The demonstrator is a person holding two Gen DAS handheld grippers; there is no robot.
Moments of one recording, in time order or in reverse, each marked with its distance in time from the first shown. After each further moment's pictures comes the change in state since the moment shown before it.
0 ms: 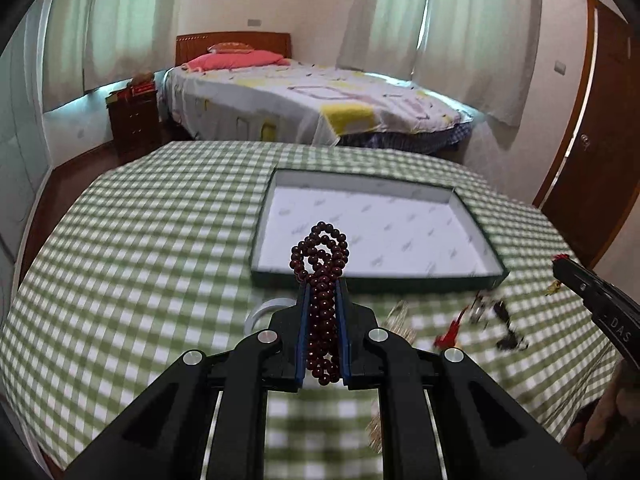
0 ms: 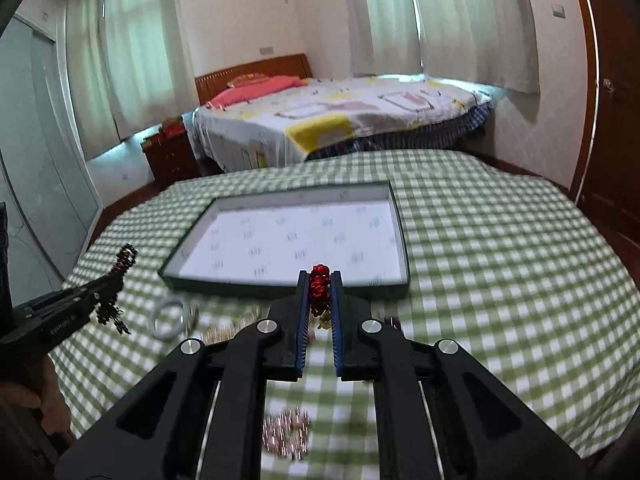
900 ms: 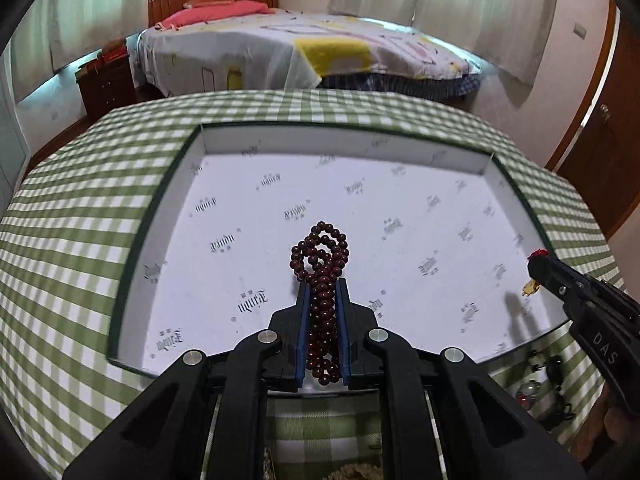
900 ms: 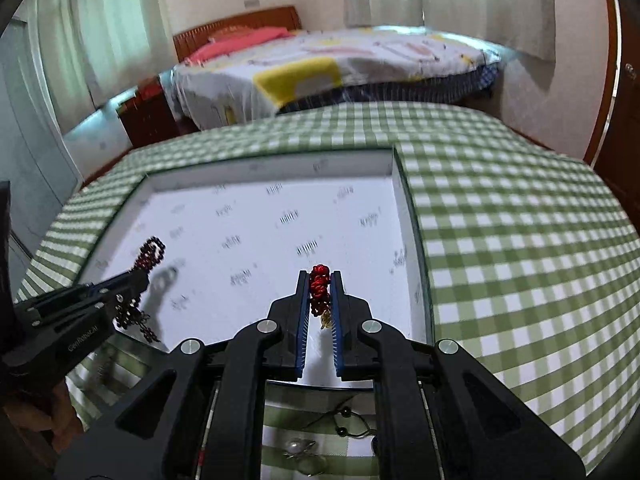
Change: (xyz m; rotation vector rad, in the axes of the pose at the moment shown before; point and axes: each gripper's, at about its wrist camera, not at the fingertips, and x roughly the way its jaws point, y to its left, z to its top) left arm 0.164 -0.031 0.025 0.018 0.211 -0.004; right arm 0.163 -0.035 0.008 0.004 0.229 -0.052
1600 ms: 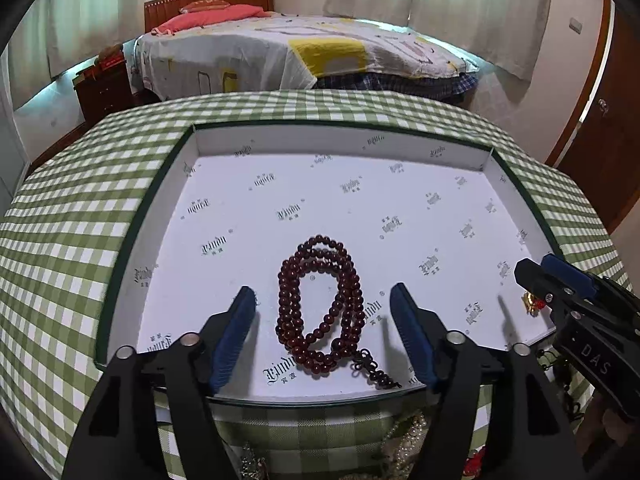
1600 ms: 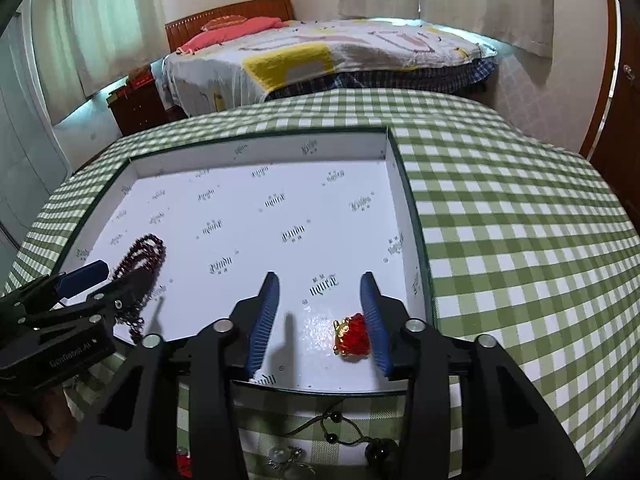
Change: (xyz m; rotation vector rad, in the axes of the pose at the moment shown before) left arm 0.001 -0.004 0.000 0.020 -0.030 0.004; right arm 0.000 0.001 0.000 -0.008 -0.016 -0.028
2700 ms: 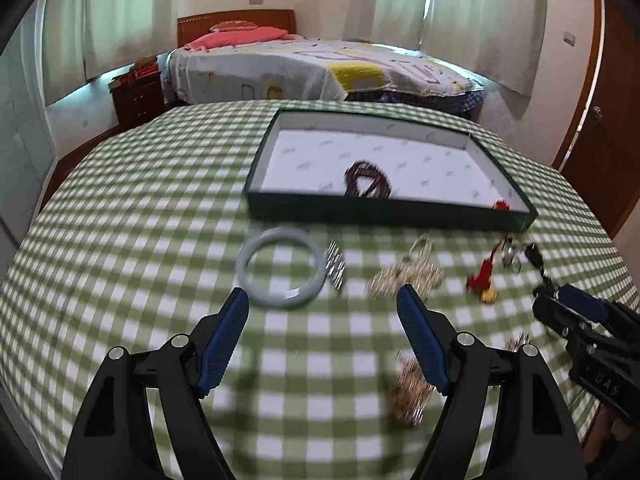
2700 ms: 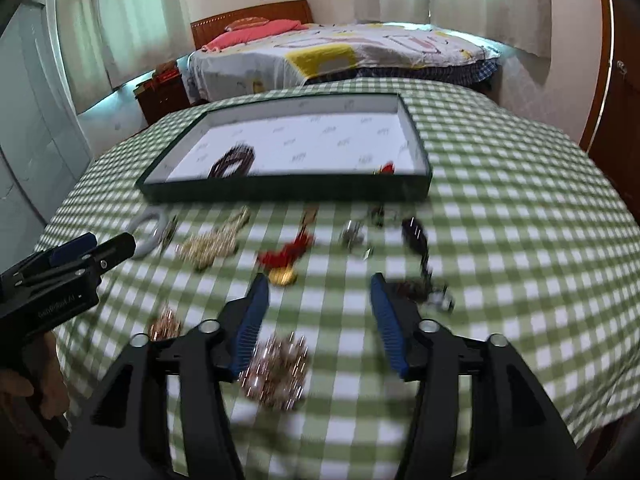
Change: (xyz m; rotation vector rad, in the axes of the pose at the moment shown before) left arm -0.113 0.032 -0.106 -0.035 -0.078 0.065; right arm -0.112 0.035 -0.121 -0.023 0.024 0.069
